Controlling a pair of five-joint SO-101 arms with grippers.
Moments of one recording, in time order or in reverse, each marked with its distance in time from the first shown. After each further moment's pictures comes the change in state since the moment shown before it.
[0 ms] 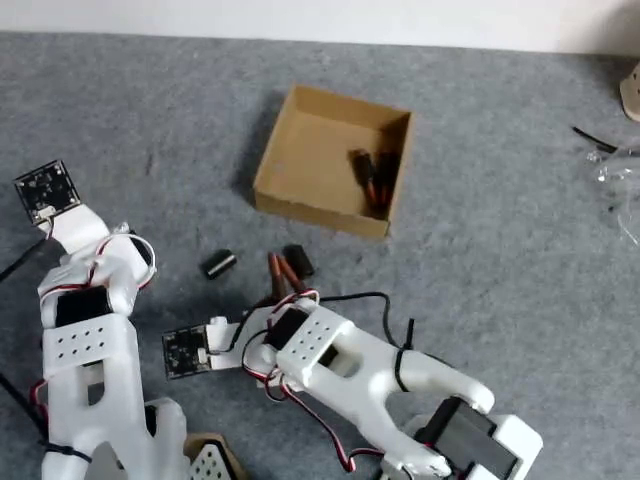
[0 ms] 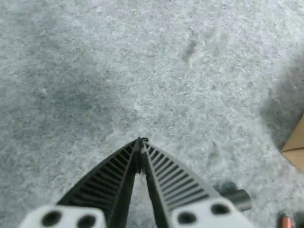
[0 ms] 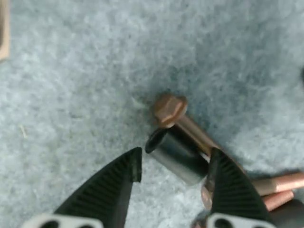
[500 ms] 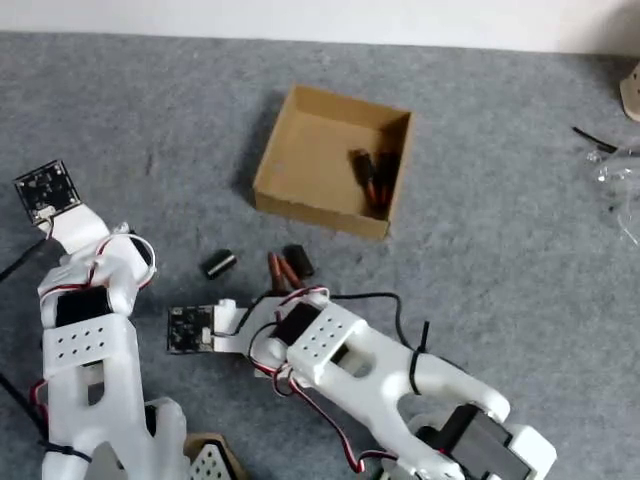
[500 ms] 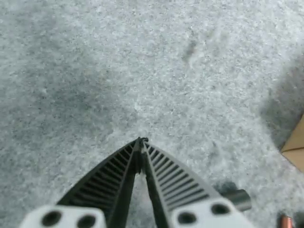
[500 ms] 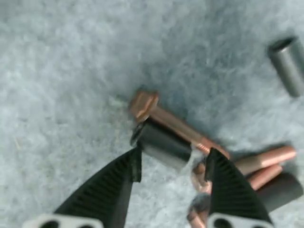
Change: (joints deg) left arm 0.0 0.0 0.0 0.0 0.0; right arm 1.8 -5.3 0.2 0.6 -6.5
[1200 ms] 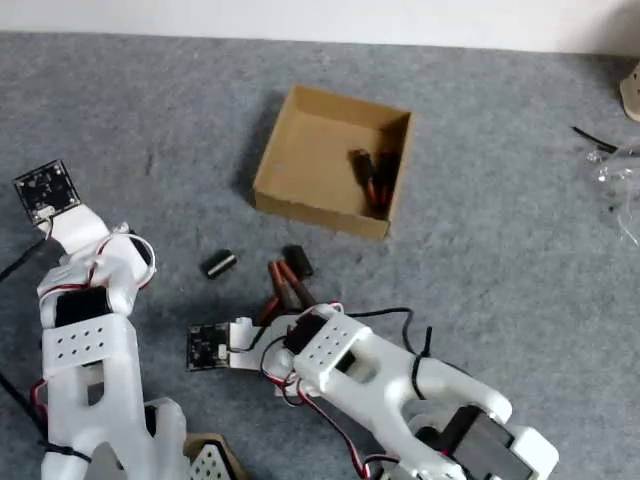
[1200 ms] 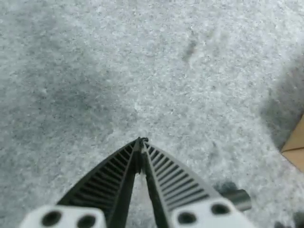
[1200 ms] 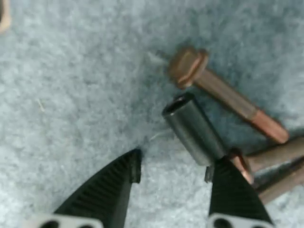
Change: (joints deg) left arm 0.0 0.0 0.0 0.0 0.0; right arm 0.2 -0.2 6.2 1.7 -0.6
